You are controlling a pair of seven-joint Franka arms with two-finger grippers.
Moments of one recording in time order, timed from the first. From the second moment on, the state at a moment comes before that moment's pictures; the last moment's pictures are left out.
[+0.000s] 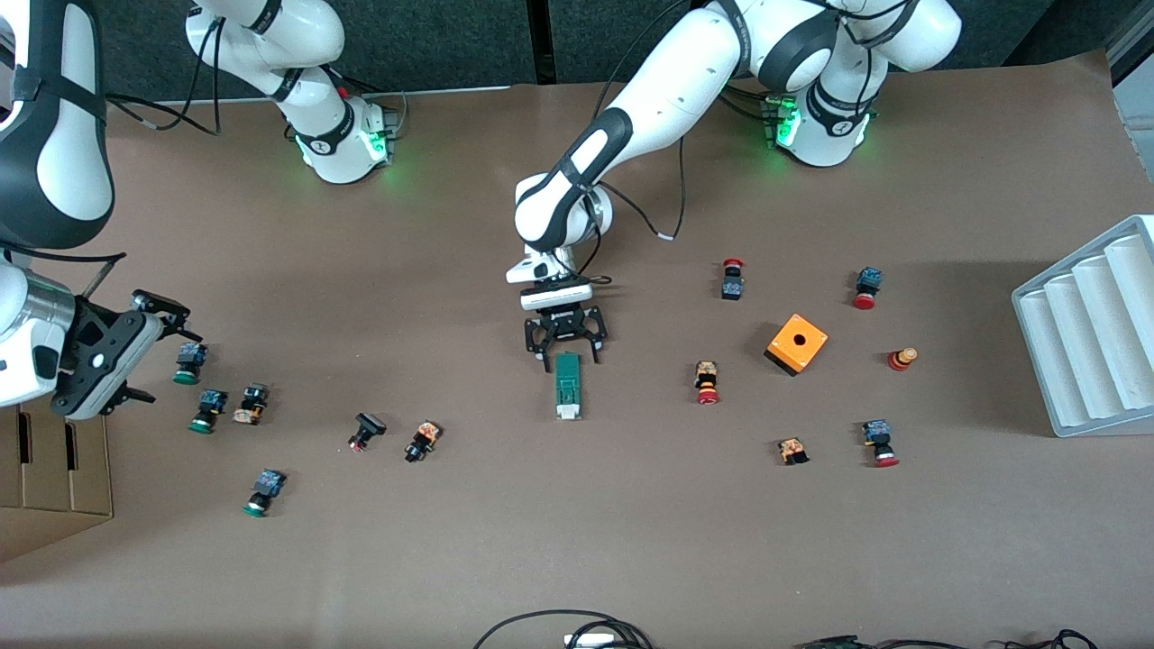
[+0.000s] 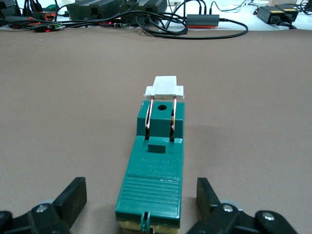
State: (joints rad) left arm -0.99 0.95 -0.07 -1.53 1.49 2.15 -2.32; right arm 0.00 0.18 -0.06 -1.59 0.10 1.75 -1.19
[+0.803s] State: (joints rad) left arm -1.06 1.00 -0.07 -1.49 1.51 2.04 -2.44; right arm 0.15 0.22 -0.06 -1.59 0.10 1.83 -1.34
